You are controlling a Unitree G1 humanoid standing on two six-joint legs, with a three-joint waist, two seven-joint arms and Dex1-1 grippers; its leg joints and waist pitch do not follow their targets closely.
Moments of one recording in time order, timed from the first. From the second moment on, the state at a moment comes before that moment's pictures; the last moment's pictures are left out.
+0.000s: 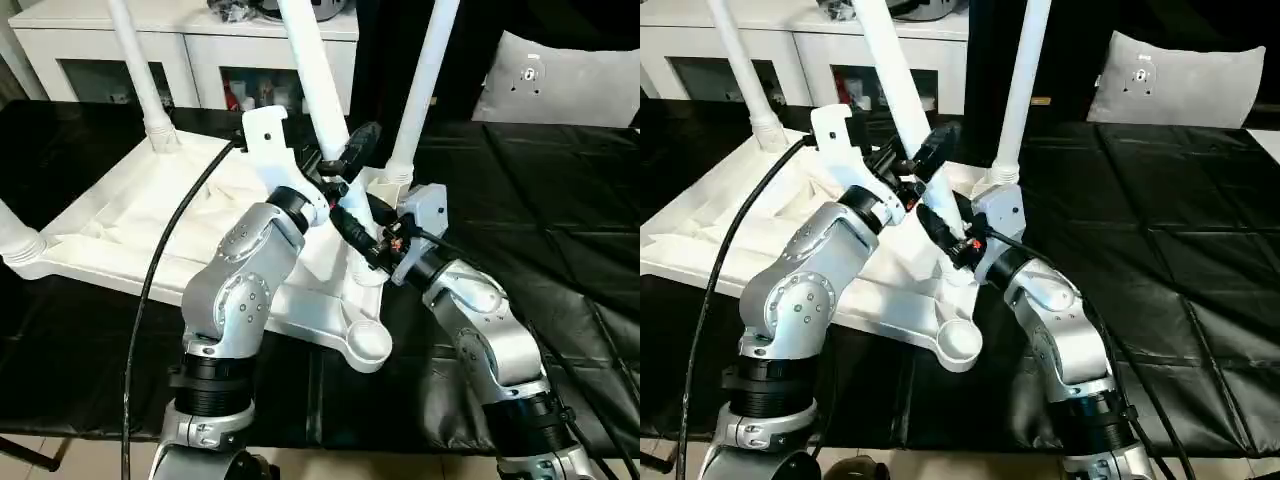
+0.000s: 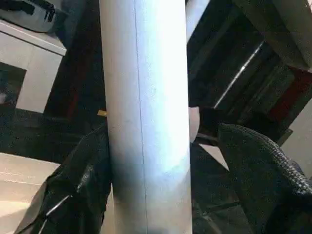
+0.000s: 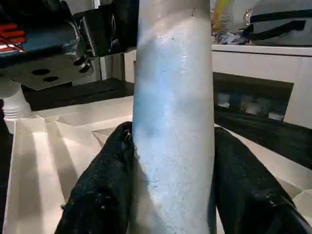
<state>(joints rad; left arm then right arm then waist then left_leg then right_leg) -0.55 -0.13 0.01 -0.11 -0.45 0.54 -0.13 -0.36 -0.10 0.12 0.07 0.24 0.16 0.51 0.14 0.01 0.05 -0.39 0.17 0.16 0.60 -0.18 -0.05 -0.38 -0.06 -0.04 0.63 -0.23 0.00</state>
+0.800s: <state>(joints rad) -0.54 -0.10 -0.01 -0.05 -0.41 0.46 -0.18 -0.36 -0.10 0.13 0.09 0.22 0.13 0.53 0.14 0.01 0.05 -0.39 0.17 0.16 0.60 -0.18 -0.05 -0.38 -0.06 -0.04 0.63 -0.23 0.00</state>
